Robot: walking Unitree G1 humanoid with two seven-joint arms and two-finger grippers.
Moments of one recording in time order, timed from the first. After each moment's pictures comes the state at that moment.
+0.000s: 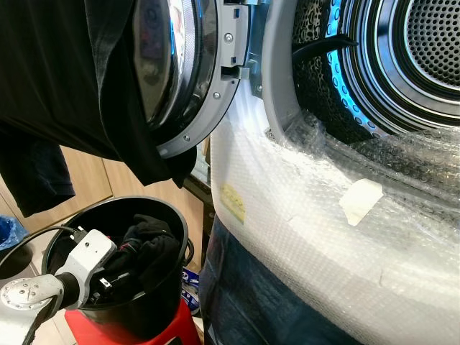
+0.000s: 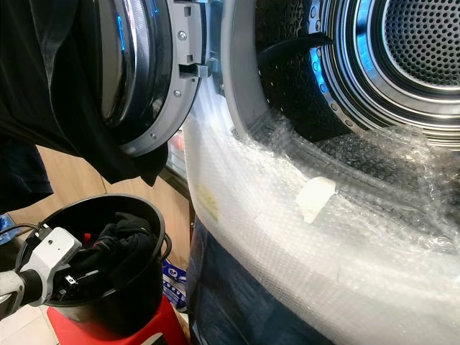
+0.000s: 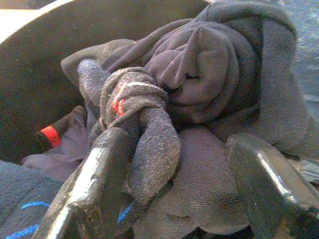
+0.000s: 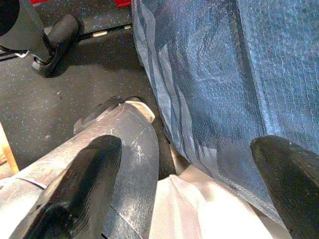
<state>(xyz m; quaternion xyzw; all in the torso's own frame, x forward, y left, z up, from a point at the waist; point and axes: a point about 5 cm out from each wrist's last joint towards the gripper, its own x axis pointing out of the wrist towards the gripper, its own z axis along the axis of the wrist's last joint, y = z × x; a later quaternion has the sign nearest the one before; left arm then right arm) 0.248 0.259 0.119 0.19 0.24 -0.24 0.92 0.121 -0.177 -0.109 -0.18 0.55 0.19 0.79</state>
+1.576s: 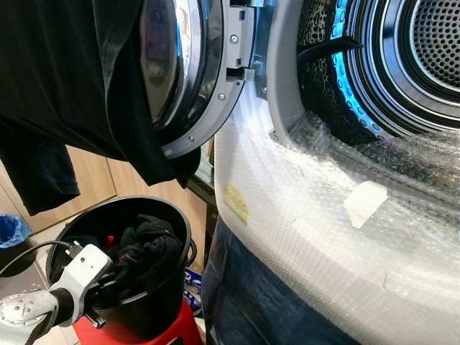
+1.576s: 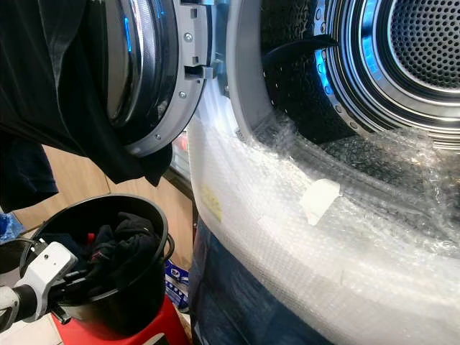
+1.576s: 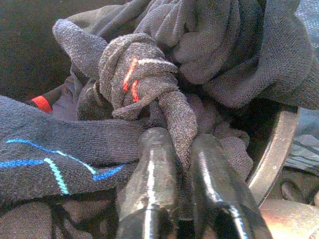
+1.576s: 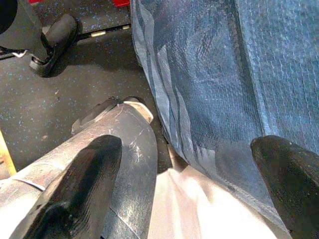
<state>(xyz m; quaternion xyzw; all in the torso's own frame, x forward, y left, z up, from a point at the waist) 0.232 0.262 0.105 0.18 0.26 -0.24 0.92 0.117 -0.178 -0.110 -0.18 0.55 0.19 0.79</state>
